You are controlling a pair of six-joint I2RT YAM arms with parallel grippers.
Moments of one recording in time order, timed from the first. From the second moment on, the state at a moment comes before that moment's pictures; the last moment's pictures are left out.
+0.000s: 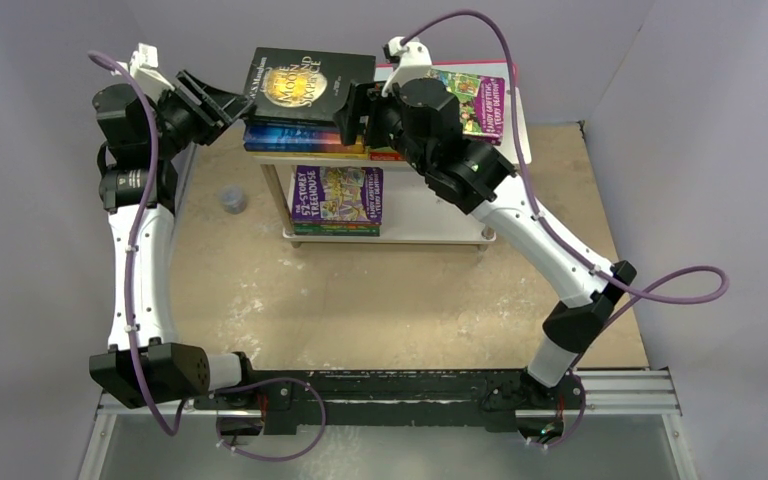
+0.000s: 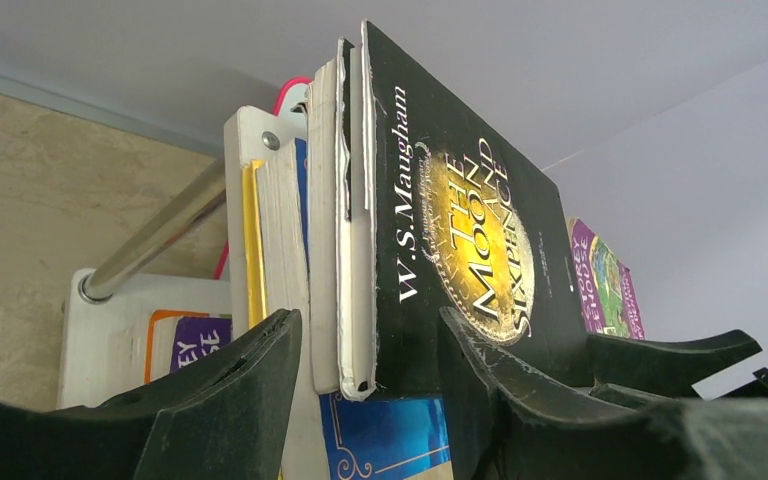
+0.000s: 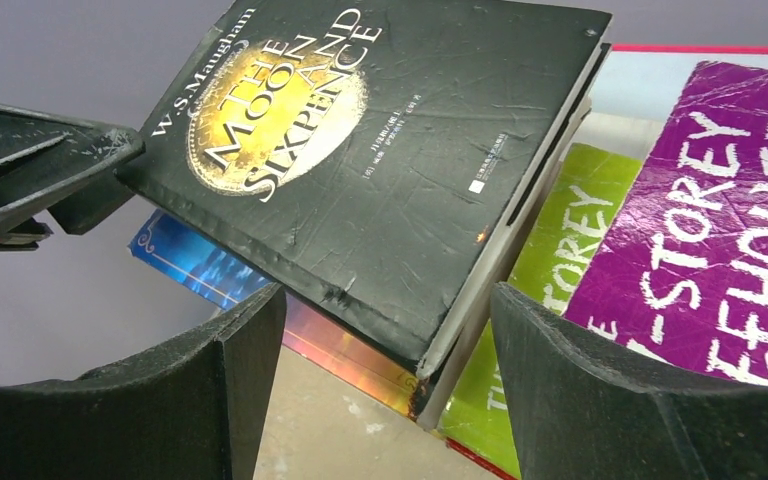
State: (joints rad) left arm 0.19 1.30 1.54 -0.34 0.59 -0.77; right arm 0.85 1.70 2.03 -0.46 0.32 0.36
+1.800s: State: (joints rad) left arm 0.19 1.24 1.43 -0.25 0.63 -0.81; right arm 0.94 1.72 2.03 -0.51 0.52 0.43
